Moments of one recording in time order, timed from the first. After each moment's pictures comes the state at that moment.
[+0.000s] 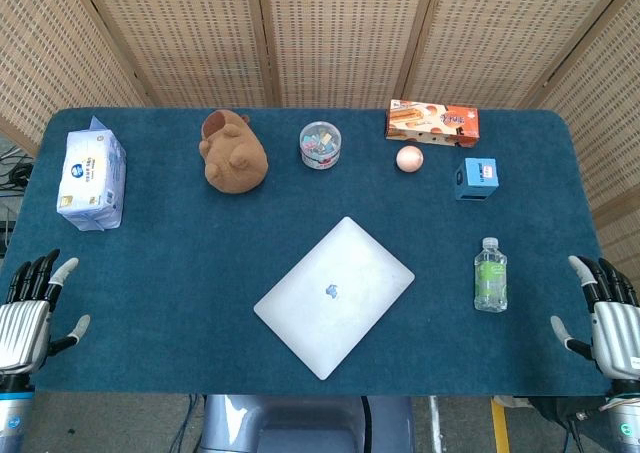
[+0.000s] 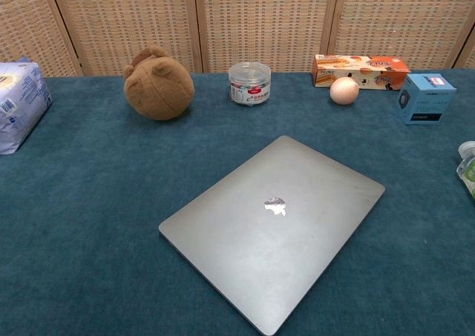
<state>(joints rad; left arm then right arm) -0.06 -1.20 -0.04 -1.72 1.47 1.52 0.19 0.04 -1.06 0.10 -1.73 -1.44 1.51 -0.03</state>
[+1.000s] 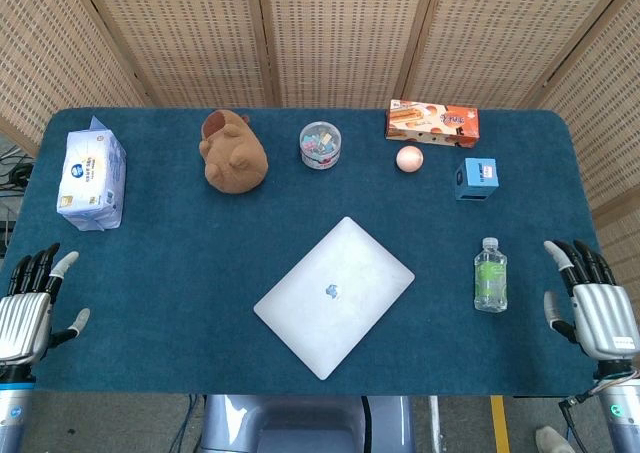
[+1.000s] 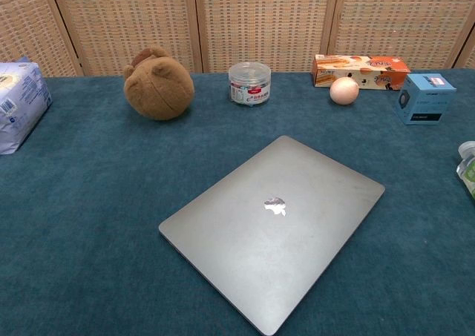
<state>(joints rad) -0.08 -1.20 -0.06 -1.72 1.43 1.49 0.20 0.13 -1.02 0.13 -1.74 -1.49 1.41 0.00</state>
